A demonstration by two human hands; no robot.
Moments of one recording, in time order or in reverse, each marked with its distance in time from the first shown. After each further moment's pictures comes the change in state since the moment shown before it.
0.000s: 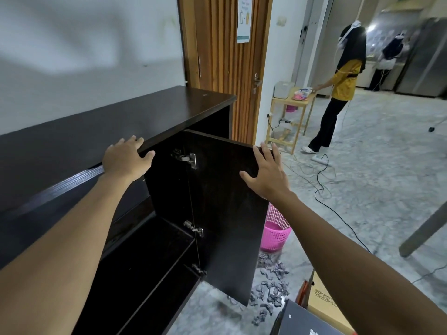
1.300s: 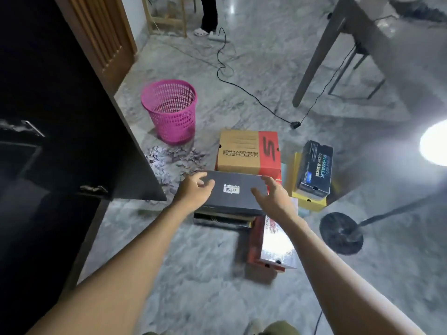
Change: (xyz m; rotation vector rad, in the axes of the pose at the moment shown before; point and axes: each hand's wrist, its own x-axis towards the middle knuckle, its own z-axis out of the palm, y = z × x) left_hand -0.417 0.296 0.443 -0.649 -0.928 0.155; right_hand -0.488 0.326 0.177 0.212 -0.191 0.923
